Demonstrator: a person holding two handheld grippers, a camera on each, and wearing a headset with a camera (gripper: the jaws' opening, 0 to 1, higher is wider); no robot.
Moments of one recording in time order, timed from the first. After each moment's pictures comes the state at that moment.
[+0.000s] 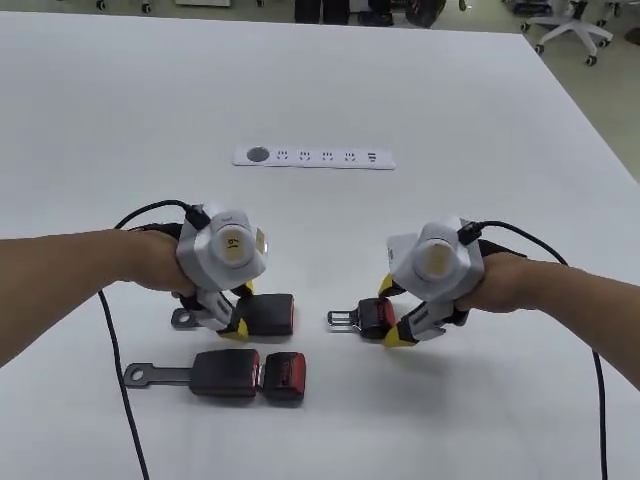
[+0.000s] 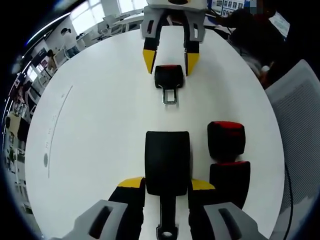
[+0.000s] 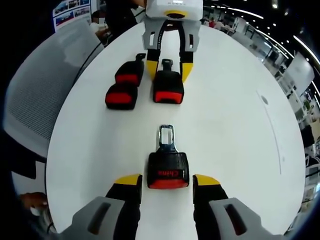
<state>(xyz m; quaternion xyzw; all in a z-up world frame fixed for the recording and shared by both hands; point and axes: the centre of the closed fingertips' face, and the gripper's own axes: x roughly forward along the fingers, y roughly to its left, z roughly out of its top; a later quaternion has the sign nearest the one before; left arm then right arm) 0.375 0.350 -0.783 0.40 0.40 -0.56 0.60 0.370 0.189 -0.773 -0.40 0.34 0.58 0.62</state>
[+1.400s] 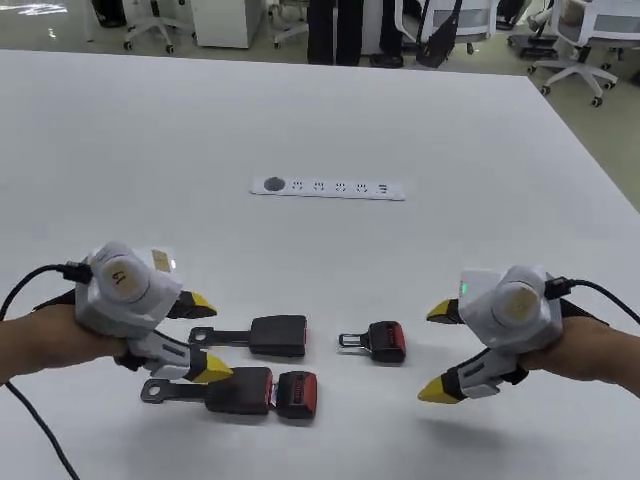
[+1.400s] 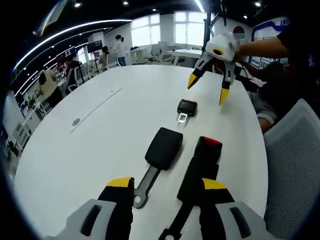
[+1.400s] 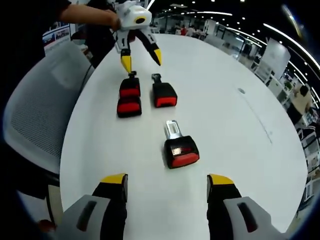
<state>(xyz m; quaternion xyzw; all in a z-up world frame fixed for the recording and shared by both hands) 0.332 0.396 -0.731 0.21 0.33 -0.47 0.79 0.333 0.155 -0.745 -0.32 0.33 0.53 0.71</state>
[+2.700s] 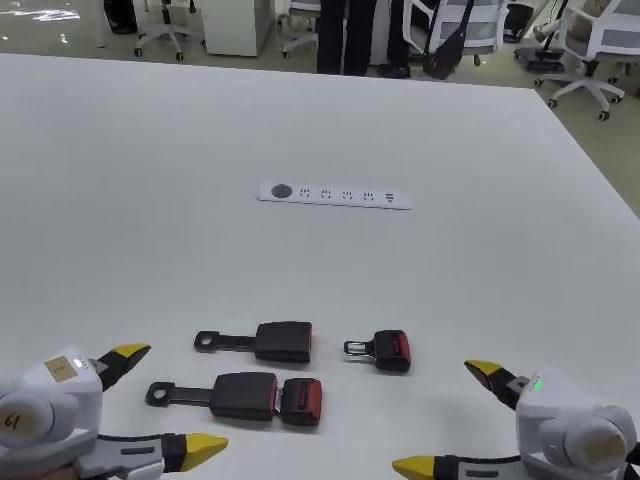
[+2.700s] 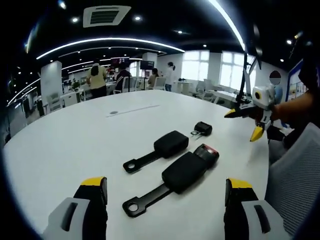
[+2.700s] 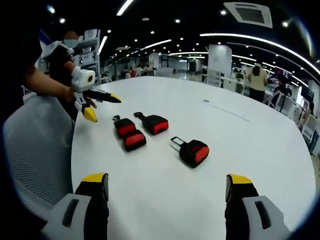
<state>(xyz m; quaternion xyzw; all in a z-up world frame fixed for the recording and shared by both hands) 0.285 0.434 -0.731 0.05 0.24 -0.33 0.91 0.281 0.166 -0.732 -0.11 0.24 0.41 0.87</state>
